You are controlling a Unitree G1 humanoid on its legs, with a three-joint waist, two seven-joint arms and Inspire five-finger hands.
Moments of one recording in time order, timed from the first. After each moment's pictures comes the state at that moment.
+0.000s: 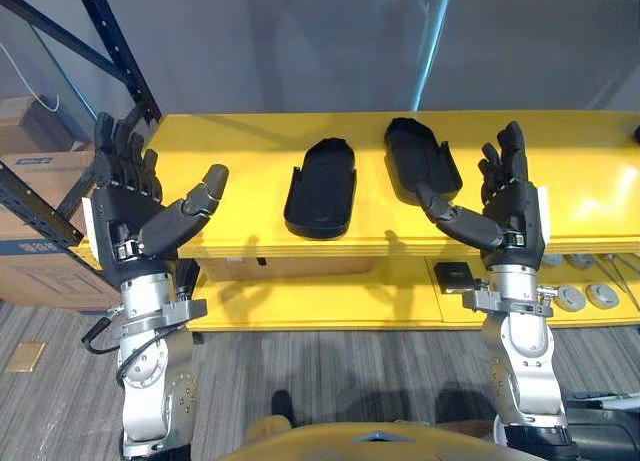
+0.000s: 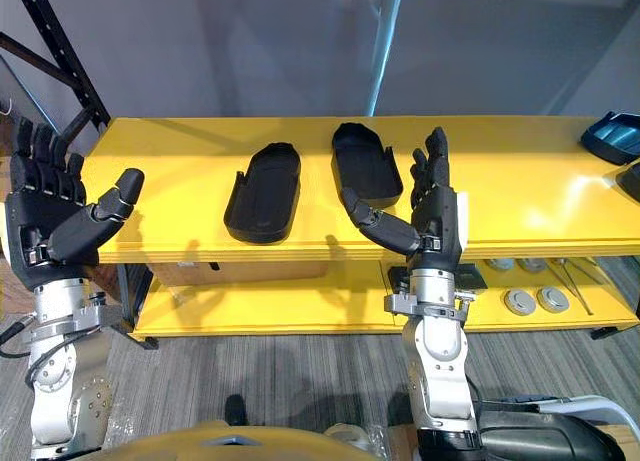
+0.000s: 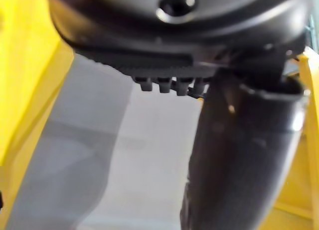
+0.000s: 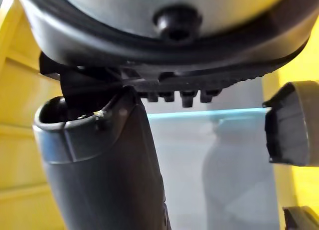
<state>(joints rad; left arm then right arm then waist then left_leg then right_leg) 0.25 0.08 0.16 -0.44 -0.39 -0.26 0.09 0.15 -0.18 -0.06 -0.25 0.19 -0.27 -0.05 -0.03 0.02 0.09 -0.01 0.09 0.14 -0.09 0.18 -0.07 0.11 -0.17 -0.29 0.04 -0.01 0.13</state>
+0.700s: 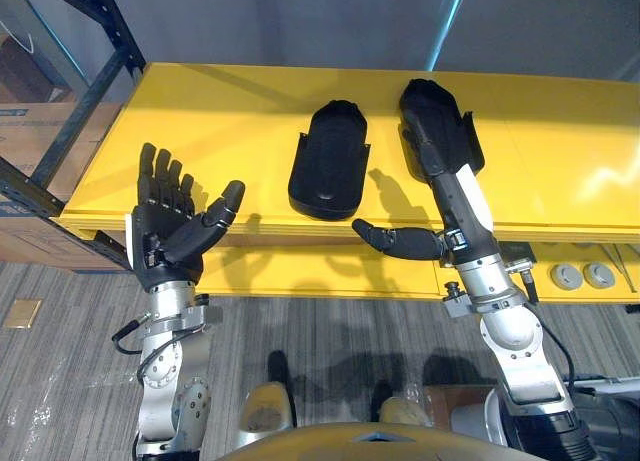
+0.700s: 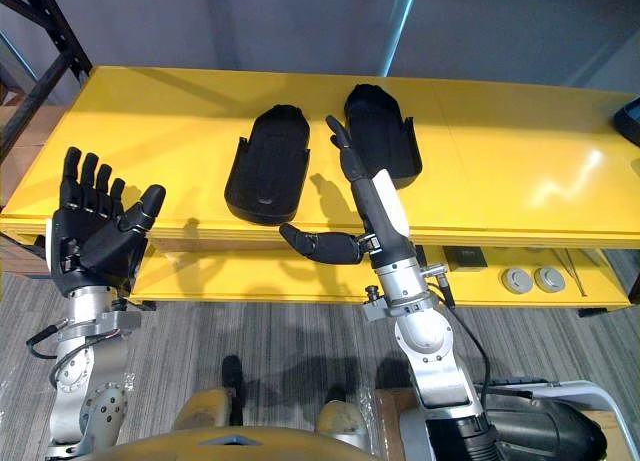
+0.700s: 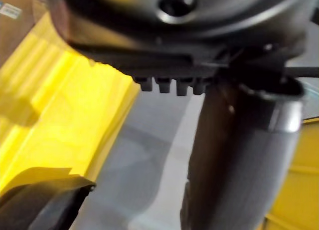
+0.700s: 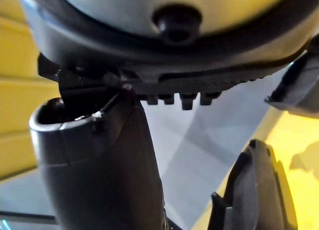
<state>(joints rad) 0.26 0.10 0.06 -0.32 -0.50 -0.26 0.09 0.07 -0.35 0.07 -0.29 -0.24 -0.38 0.01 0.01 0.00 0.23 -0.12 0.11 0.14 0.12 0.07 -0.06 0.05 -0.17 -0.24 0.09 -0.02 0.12</state>
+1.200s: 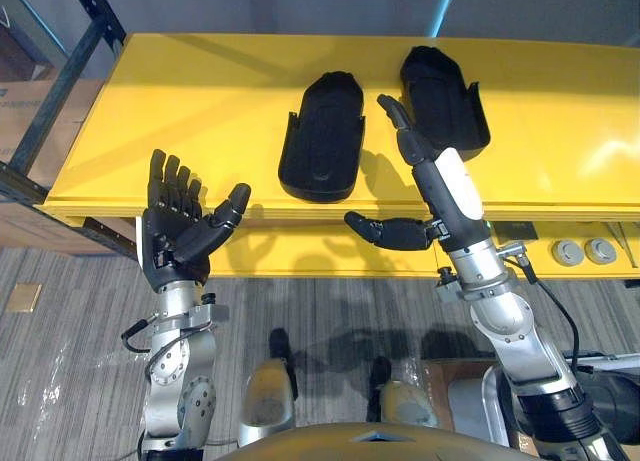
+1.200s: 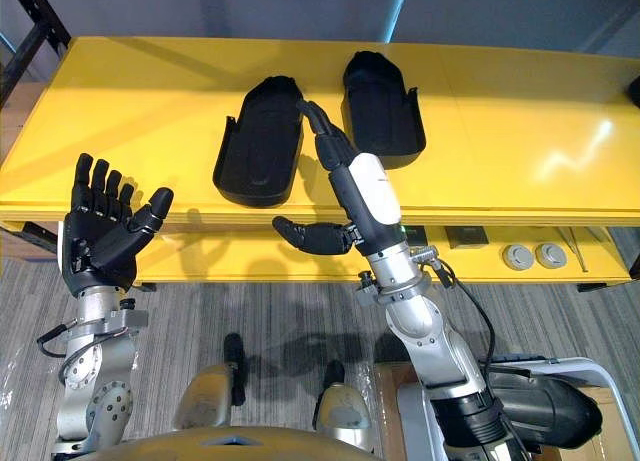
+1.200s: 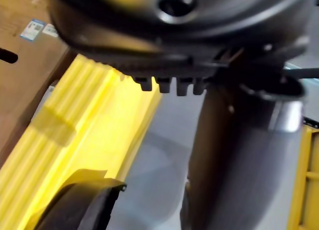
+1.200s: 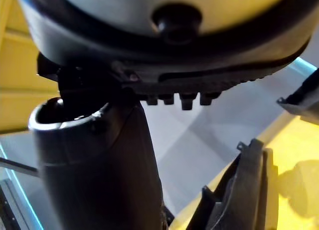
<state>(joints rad) 0.24 0.10 0.04 -0.31 -0.50 -0.26 0.13 -0.05 -0.43 0.14 -0.27 -0.39 -0.37 -0.10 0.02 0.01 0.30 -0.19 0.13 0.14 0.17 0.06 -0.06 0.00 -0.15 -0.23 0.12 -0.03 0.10</state>
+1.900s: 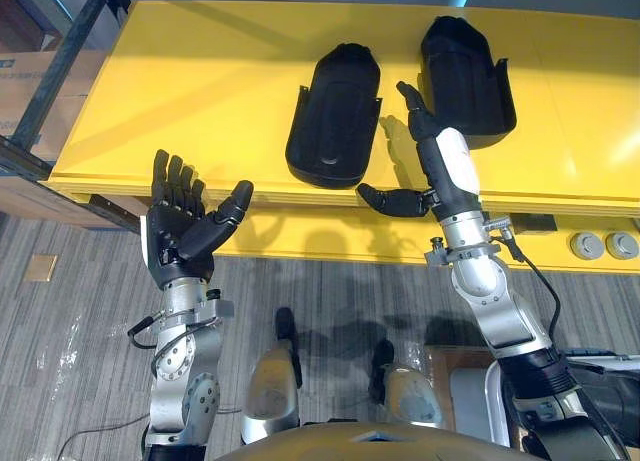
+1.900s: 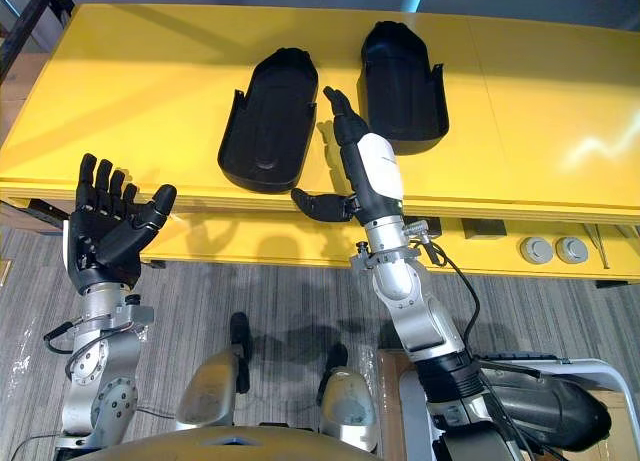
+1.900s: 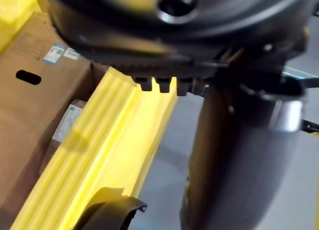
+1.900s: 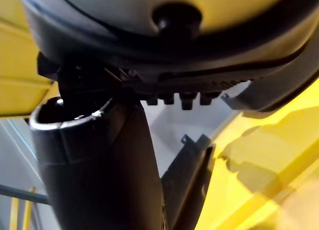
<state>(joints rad) 0.24 0.12 0.00 -0.30 -0.50 -0.26 0.18 -0.22 -0.39 0.17 -0.08 -0.46 -0.18 -0.21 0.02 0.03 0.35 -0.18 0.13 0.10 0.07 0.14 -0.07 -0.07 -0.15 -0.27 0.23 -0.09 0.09</state>
